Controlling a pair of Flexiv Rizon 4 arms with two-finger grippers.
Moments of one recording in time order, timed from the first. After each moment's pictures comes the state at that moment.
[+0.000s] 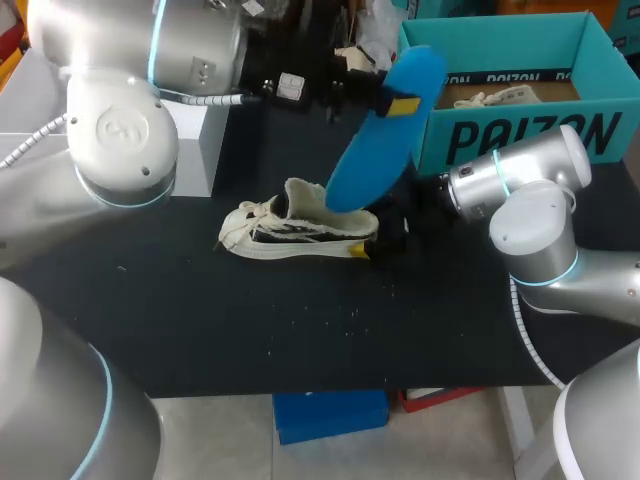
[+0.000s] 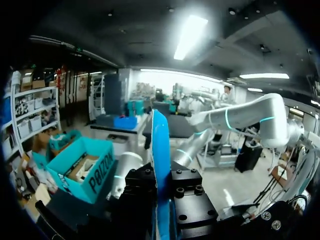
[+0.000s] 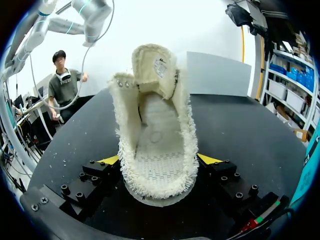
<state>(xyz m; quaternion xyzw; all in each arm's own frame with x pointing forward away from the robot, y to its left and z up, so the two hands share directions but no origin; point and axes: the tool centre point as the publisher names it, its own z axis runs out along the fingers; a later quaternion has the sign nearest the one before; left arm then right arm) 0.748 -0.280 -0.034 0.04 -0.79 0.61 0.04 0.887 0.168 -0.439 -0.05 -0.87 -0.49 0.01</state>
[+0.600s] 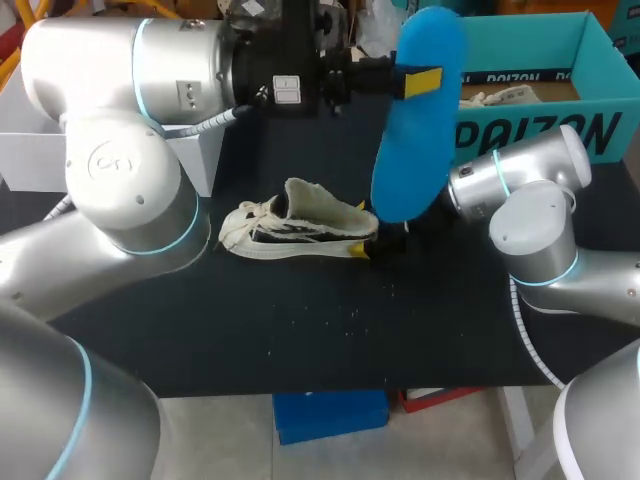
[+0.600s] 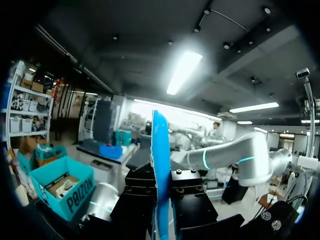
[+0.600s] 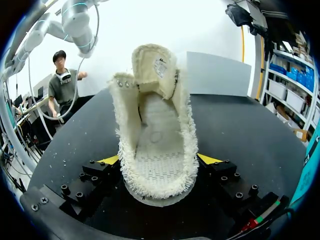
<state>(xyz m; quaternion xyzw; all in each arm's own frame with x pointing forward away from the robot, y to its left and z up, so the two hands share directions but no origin) 0.692 -0.290 0.036 0.03 -0.69 0.72 0.10 0.887 0.168 -0.439 -0.05 -0.87 -0.49 0.01</state>
